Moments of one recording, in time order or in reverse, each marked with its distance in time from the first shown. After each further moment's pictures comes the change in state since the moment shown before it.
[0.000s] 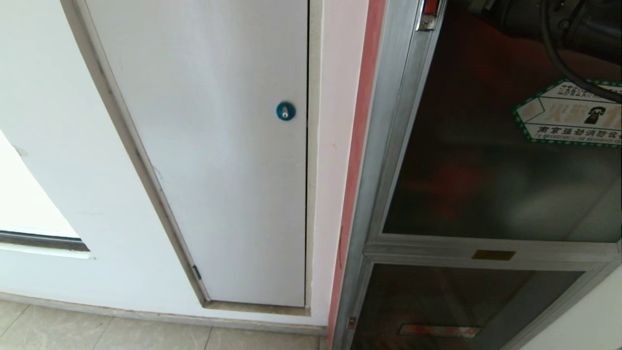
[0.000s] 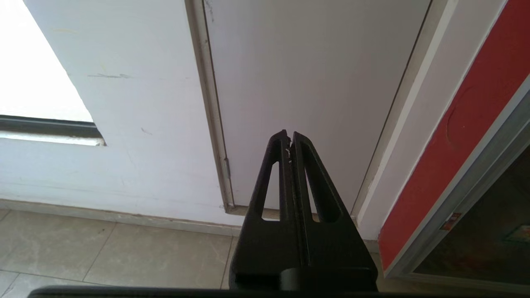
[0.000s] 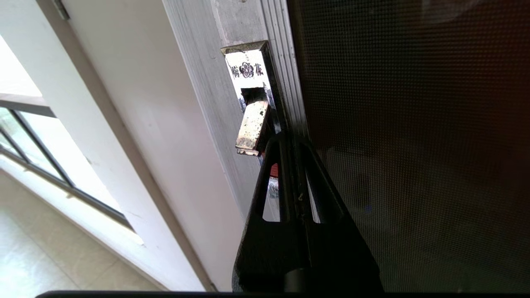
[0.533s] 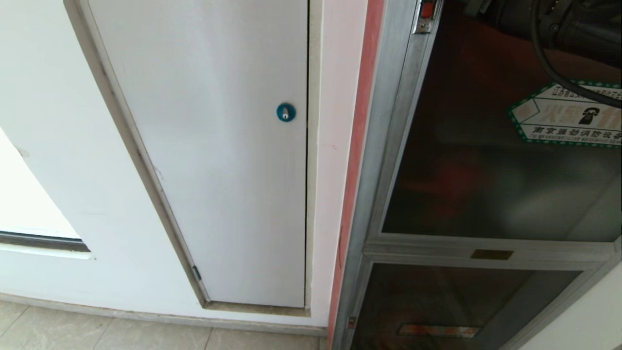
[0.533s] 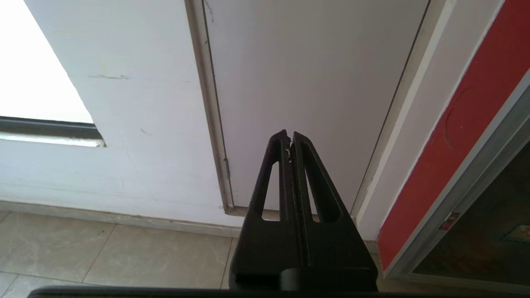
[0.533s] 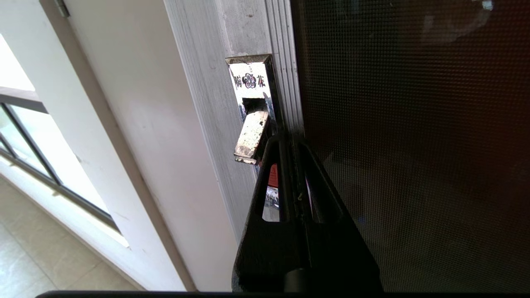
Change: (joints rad) left arm 0.000 0.000 0.000 0.000 0.000 0.000; right arm -0.069 0.055 -0.031 -0.004 0.001 -0.030
